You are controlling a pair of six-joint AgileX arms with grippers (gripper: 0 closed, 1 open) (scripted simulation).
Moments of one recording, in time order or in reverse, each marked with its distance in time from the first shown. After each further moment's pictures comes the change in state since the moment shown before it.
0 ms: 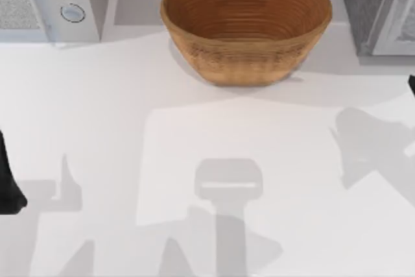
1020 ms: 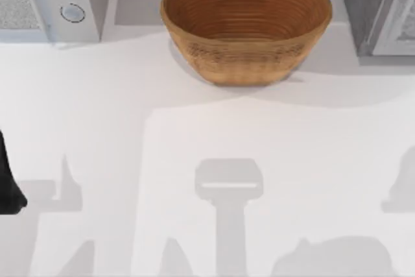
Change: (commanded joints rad) left arm 0.000 0.000 0.000 0.000 0.000 0.000; right arm -0.066 -0.666 -0.378 -0.200 0.484 0.096
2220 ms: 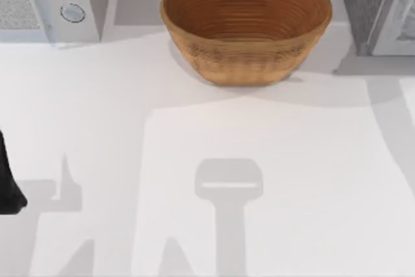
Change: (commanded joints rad) left arm 0.000 0.000 0.000 0.000 0.000 0.000; right arm 0.145 1.084 1.497 -0.413 0.171 0.034
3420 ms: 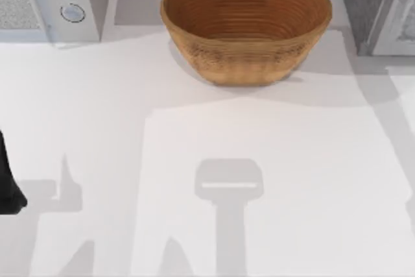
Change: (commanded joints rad) left arm 0.000 0.000 0.000 0.000 0.000 0.000; right arm 0.004 0.459 0.531 -0.085 0.002 -0.022
